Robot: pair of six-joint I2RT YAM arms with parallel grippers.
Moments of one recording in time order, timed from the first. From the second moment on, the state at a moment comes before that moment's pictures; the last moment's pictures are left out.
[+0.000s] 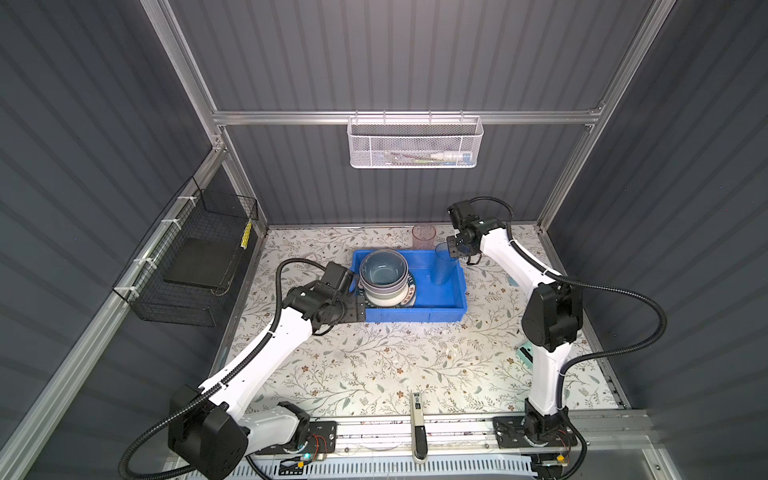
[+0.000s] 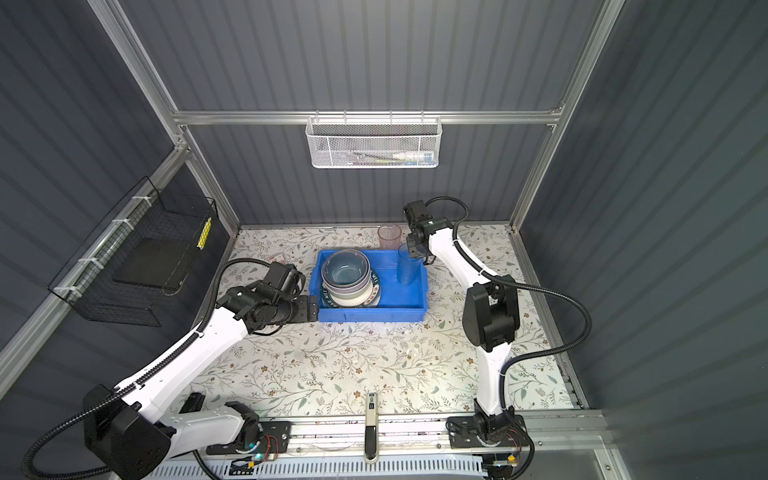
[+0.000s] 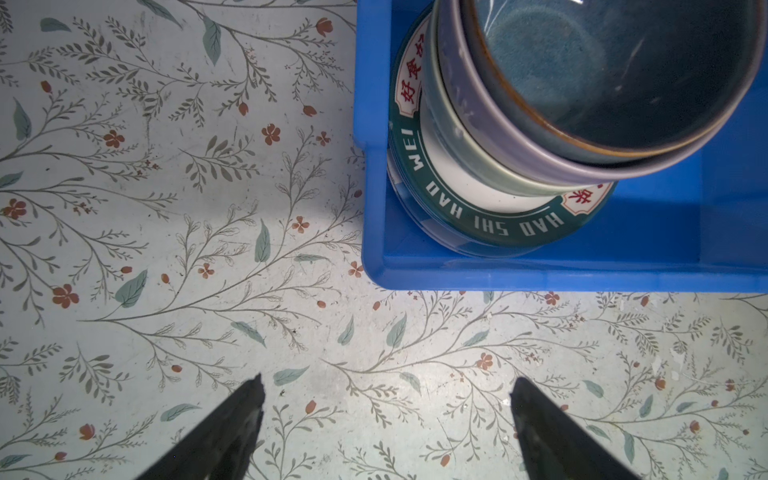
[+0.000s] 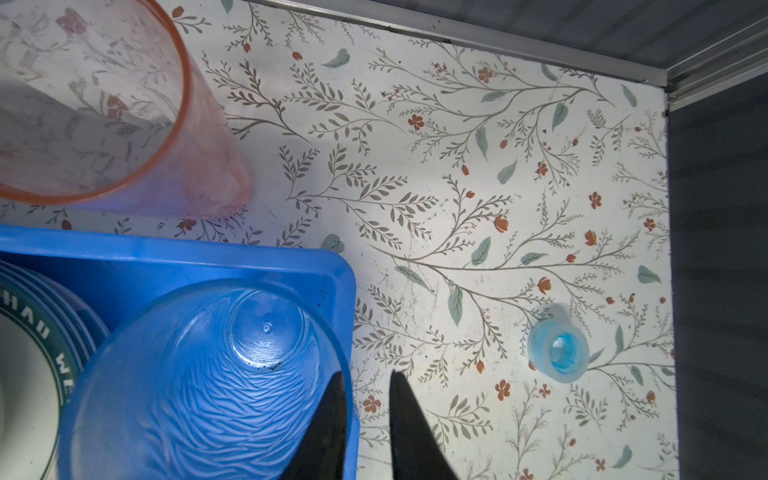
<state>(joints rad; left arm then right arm) -0.53 1.24 1.07 -0.91 -0.13 -0.49 0.38 2.04 1.89 -0.90 0.31 0.16</state>
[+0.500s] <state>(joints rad) -0.47 1.33 1.07 -0.87 -0.12 -0.49 0.37 1.94 1.85 -0.86 0.19 0.17</state>
